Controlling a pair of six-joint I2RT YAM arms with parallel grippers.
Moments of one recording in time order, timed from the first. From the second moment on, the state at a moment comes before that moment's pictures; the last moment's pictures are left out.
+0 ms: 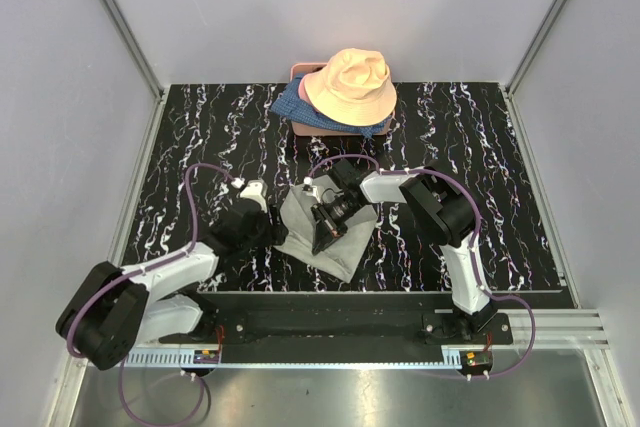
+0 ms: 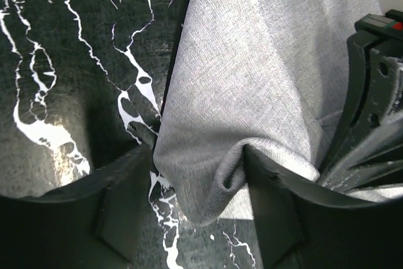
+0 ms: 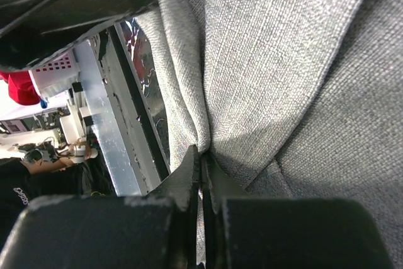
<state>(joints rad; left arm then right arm) -0.56 1.13 0.35 0.07 -0.08 -0.53 0.69 2.15 1.26 -0.38 -0.99 0.10</state>
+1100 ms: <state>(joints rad) -0.56 1.33 0.57 -0.16 0.07 -0.53 0.71 1.84 1.21 -0.41 -0.61 0.09</state>
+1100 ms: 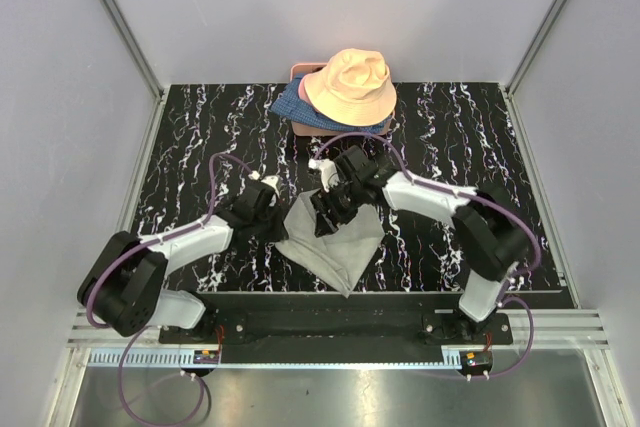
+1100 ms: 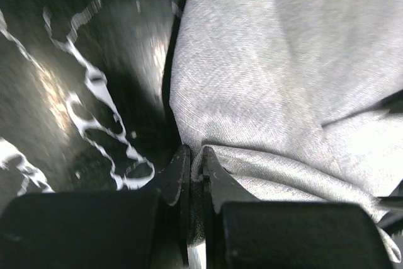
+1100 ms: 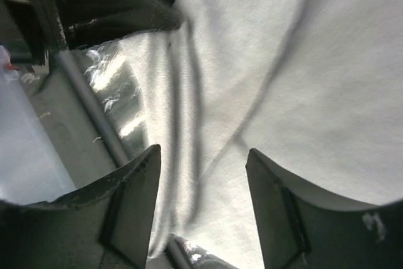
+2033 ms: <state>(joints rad) -0.55 1.38 0.63 -0.32 0.16 -0.52 1.14 1.75 0.91 0.04 0.00 0.12</state>
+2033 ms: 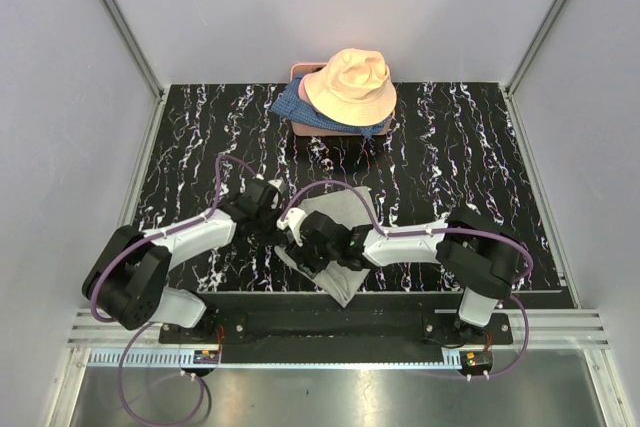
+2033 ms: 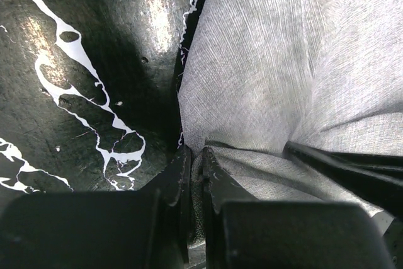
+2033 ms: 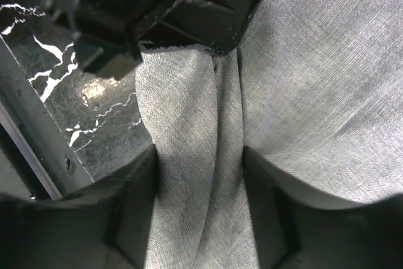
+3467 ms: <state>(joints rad) -0.51 1.27 0.51 -0.19 0.18 -0.58 1.01 1.76 0.98 -0.11 -0.19 0.14</state>
